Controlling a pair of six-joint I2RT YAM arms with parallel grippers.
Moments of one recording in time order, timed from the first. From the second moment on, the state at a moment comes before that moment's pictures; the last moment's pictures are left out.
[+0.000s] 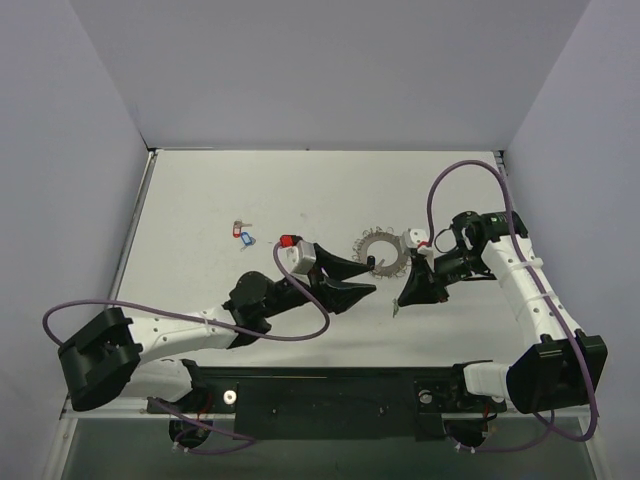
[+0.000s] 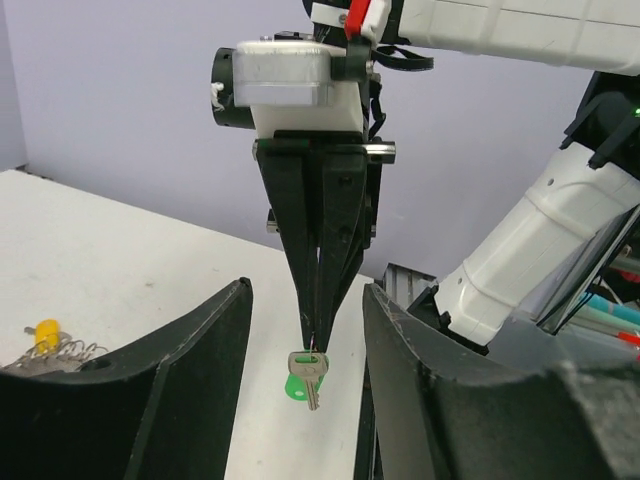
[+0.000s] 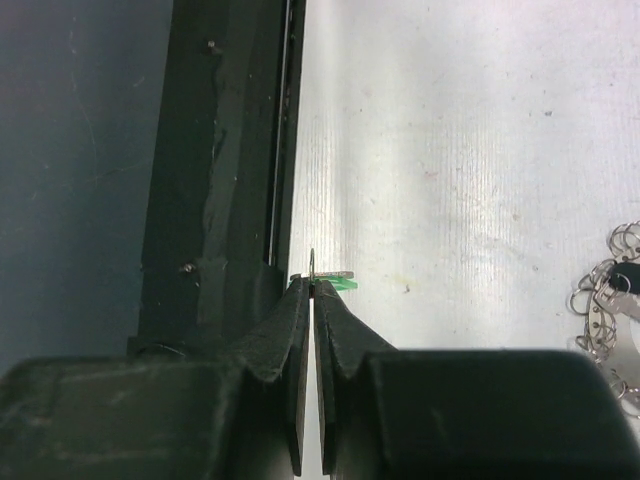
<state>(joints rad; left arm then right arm) -1.06 1.32 0.56 1.16 0.23 -0.40 0.14 1.27 1.13 -1.54 -1.08 -1.44</state>
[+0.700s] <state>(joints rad) -1.17 1.41 0.63 0.84 0.38 -0.09 0.13 1.25 1.04 -1.54 -0.99 -1.71</state>
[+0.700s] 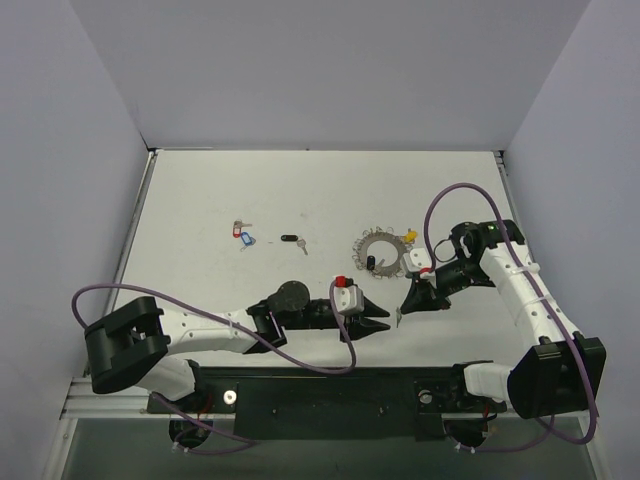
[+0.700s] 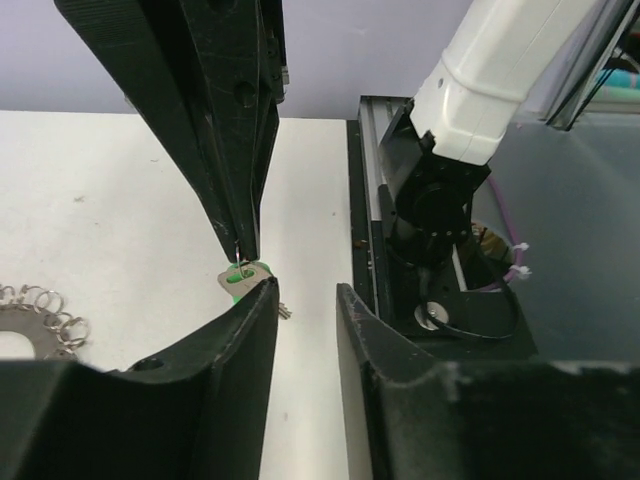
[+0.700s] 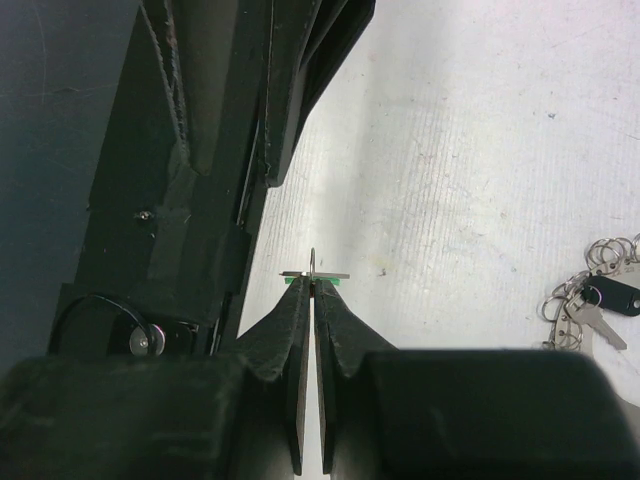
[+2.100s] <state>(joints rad) -1.22 1.55 0.69 0.92 0.18 0.04 0.12 1.25 1.03 -1.54 -0.99 -1.76</state>
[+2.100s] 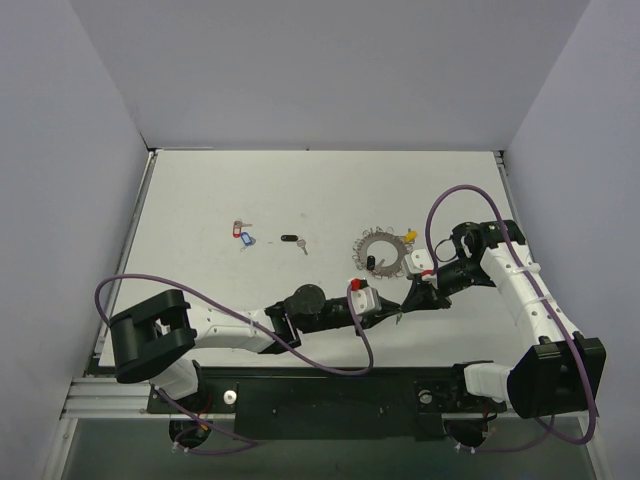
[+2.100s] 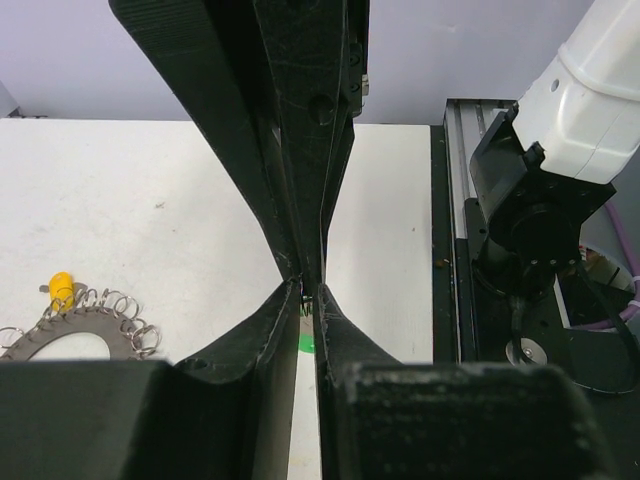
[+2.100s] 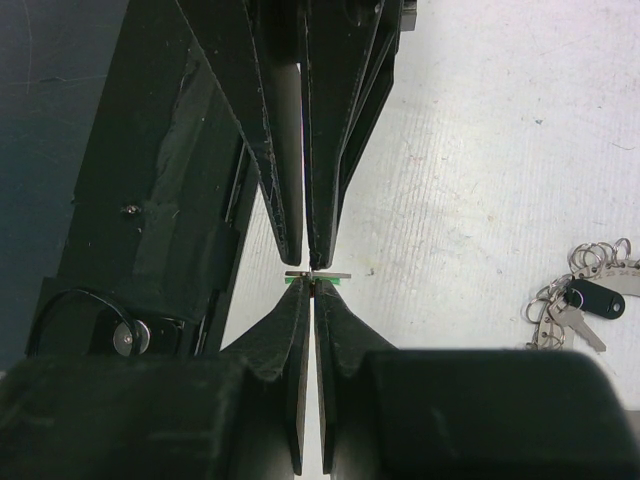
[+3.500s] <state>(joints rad) -1.23 1.56 0.74 0.83 0.14 0.06 0.11 1.25 1.03 -1.54 -0.99 -1.76</state>
